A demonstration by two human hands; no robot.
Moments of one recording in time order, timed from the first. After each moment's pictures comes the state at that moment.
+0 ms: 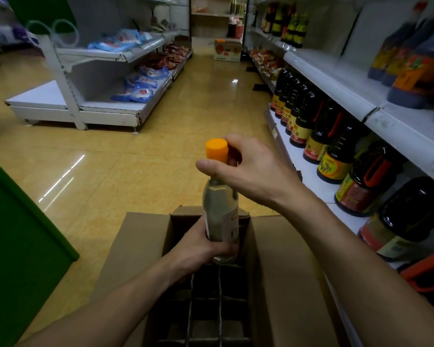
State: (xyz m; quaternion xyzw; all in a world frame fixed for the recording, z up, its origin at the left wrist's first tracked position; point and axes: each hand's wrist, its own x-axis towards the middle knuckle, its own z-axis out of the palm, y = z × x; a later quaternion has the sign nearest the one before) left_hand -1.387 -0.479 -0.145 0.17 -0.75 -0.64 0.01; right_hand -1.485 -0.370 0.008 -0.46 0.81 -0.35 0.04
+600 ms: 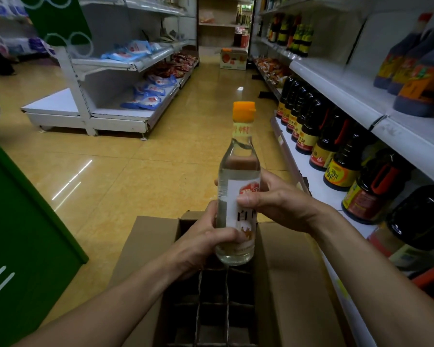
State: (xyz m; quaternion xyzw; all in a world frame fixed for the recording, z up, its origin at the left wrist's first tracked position) left_hand -1.378 -0.479 -0.103 0.11 -0.65 -0.75 0.02; right_hand -1.519 -0.345 -0.036 -0.41 0.60 -0.55 0.41
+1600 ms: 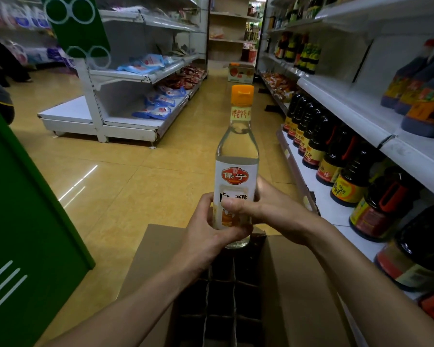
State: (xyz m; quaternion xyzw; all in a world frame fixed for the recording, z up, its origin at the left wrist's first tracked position) left_hand -1.368 -0.487 -0.085 0.14 -0.68 -0.69 0.20; right_hand -1.487 -0.372 -0.017 -0.42 0.69 -0.50 0.30
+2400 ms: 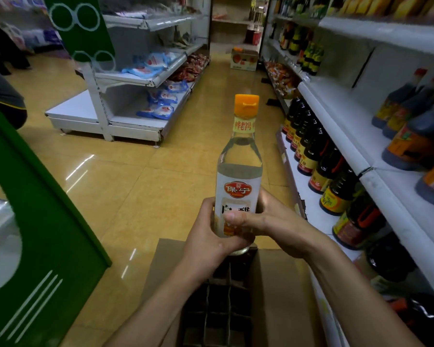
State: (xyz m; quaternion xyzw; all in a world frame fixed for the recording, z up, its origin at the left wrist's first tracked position) left_hand -1.345 -0.477 0.049 0.19 -0.68 -0.68 0.18; right_hand -1.468 -0.366 0.100 -0.37 0.68 -0.52 0.37
